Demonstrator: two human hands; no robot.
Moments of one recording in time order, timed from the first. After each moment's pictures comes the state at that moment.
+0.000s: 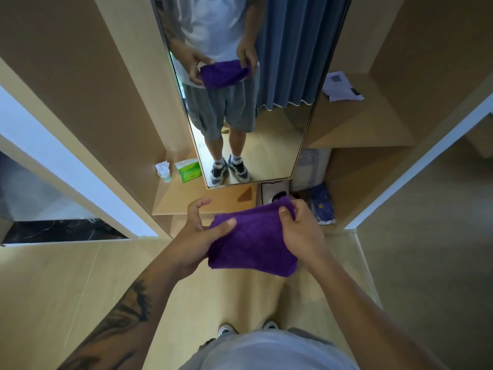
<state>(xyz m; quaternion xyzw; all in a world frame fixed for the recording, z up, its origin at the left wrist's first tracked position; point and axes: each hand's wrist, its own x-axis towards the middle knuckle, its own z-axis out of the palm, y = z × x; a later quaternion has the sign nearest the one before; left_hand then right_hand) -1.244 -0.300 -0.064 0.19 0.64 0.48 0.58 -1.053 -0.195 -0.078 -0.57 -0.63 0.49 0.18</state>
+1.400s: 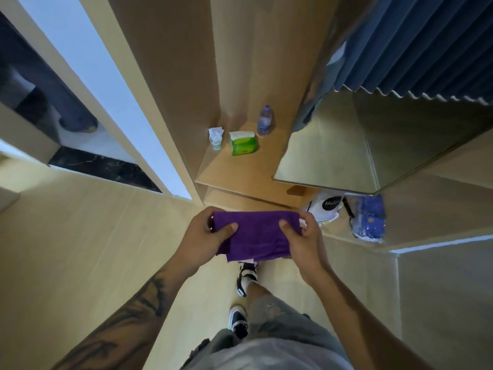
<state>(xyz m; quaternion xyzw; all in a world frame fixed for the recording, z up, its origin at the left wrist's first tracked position) -1.409 -0.330 -0.183 0.16 0.74 0.51 0.41 -1.231 -0.195 -0.194 -0.55 -0.53 0.62 0.19</state>
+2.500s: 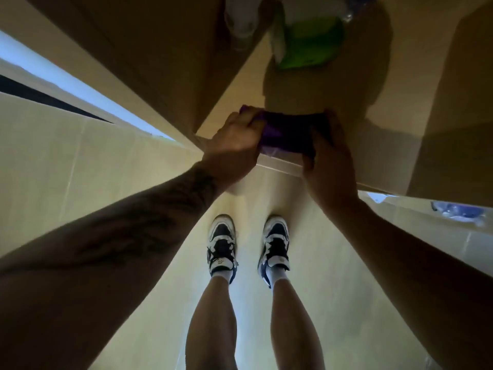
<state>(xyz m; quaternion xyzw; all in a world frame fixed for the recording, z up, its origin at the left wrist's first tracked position) -1.687 -0.130 -0.615 0.58 0.78 0.17 0.18 -1.506 -0.025 -0.595 -0.41 -0.89 0.19 0.02</state>
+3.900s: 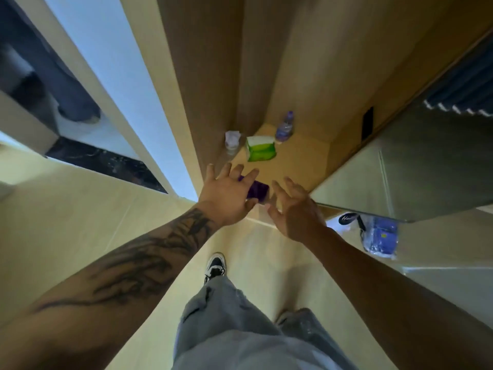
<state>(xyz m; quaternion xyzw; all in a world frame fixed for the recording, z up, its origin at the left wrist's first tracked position) -1.563 -0.242 -0.201 0.56 0.82 -0.02 0.13 -1.402 -0.128 -0.223 -0.34 -0.92 0.15 -0.12</state>
